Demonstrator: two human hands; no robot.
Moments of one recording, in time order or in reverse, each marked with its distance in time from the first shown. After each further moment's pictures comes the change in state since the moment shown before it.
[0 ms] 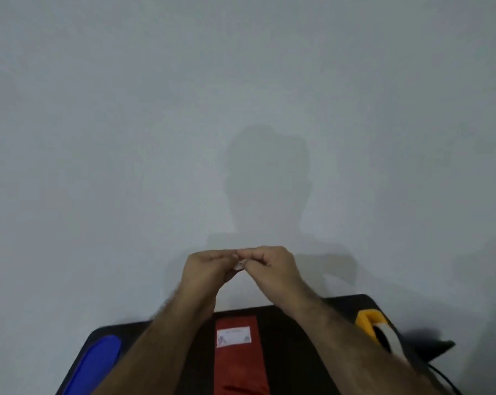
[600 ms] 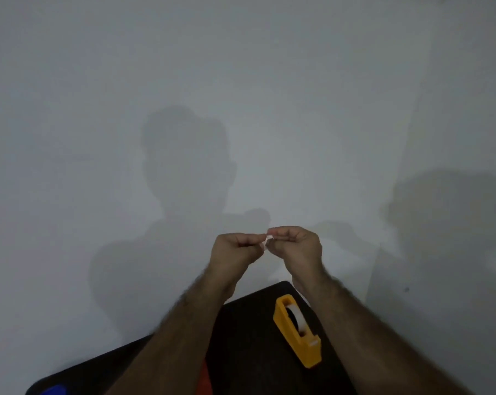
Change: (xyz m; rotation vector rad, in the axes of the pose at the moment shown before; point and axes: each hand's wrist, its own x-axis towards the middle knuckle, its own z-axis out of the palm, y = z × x) left_hand -0.046 0.111 0.189 0.156 -0.418 0.027; right_hand -0.052 -0.089 -0.202 0.318 0.597 0.231
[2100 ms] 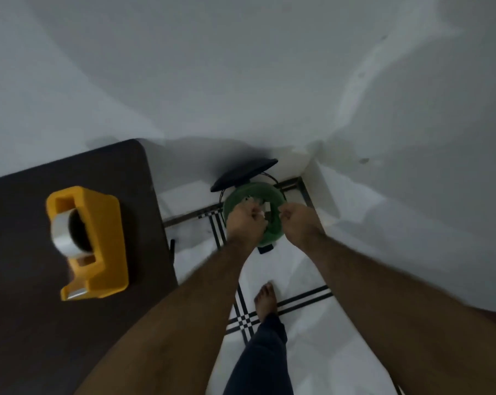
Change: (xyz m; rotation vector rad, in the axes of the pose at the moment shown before) left_hand 0.159 -0.503 0.460 0.670 0.028 -0.659; right_hand 0.194 0.446 -0.472 -1.002 -0.457 0.619
